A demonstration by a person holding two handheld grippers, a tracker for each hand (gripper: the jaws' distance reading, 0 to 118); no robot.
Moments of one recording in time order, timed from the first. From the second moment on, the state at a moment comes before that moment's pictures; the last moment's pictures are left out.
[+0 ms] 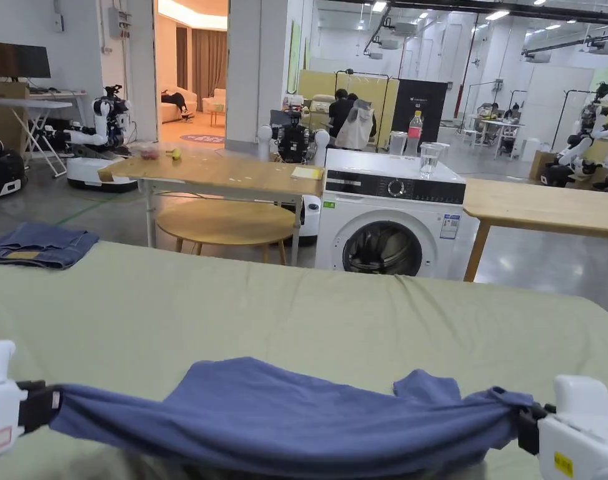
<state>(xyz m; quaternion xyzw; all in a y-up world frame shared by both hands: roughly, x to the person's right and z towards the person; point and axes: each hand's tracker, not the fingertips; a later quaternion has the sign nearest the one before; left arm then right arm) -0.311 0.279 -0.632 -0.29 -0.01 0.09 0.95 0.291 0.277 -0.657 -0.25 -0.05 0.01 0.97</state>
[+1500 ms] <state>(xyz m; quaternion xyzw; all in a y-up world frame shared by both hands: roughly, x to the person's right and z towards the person) -0.245 0.253 -0.832 -0.34 -0.07 0.06 0.93 0.172 0.225 -0.686 -0.23 0.02 -0.02 0.97</state>
